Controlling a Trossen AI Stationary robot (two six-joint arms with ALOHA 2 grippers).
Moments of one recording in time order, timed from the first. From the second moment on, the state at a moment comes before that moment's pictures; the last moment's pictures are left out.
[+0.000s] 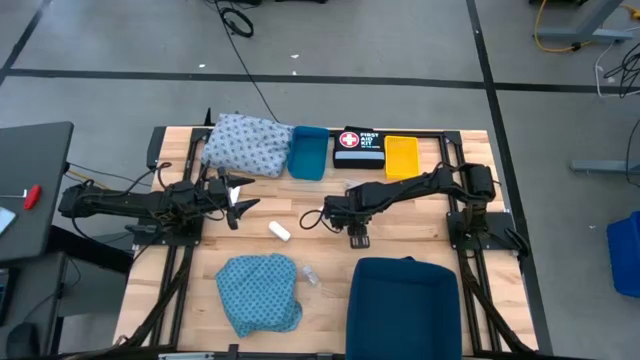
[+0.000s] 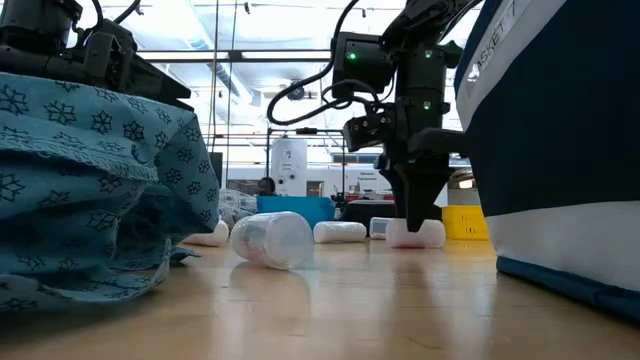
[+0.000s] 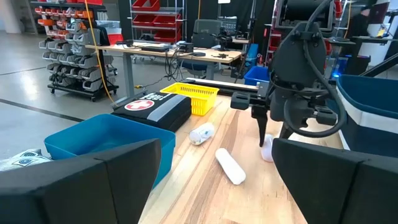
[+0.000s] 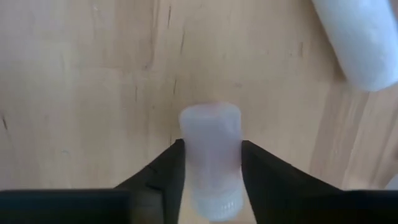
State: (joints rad) left arm -0.01 0.31 0.04 0.26 -0.36 -0.03; right arm 0.00 1.94 1.32 -0.83 0.02 -0.11
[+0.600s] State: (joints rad) left arm -0.01 0.31 0.04 0.26 -0.36 -0.03; right arm 0.00 1.93 1.32 -0.83 0.01 -0.15
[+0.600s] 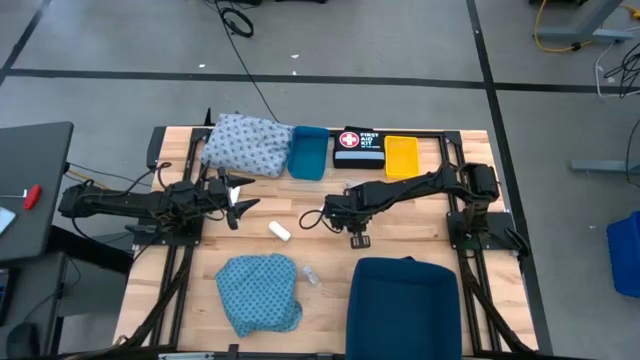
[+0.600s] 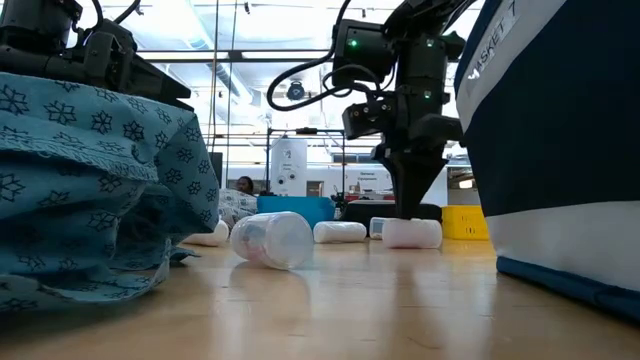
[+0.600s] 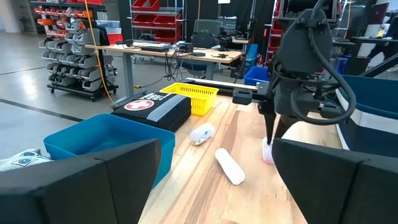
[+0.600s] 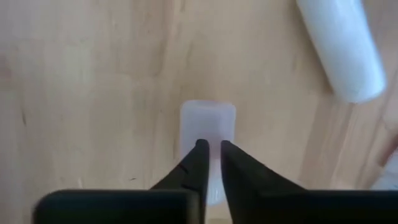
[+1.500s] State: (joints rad) left arm -0.01 0.31 0.04 0.26 -0.36 -0.03; right arm 0.02 2.02 1.32 -0.82 0.02 -0.22
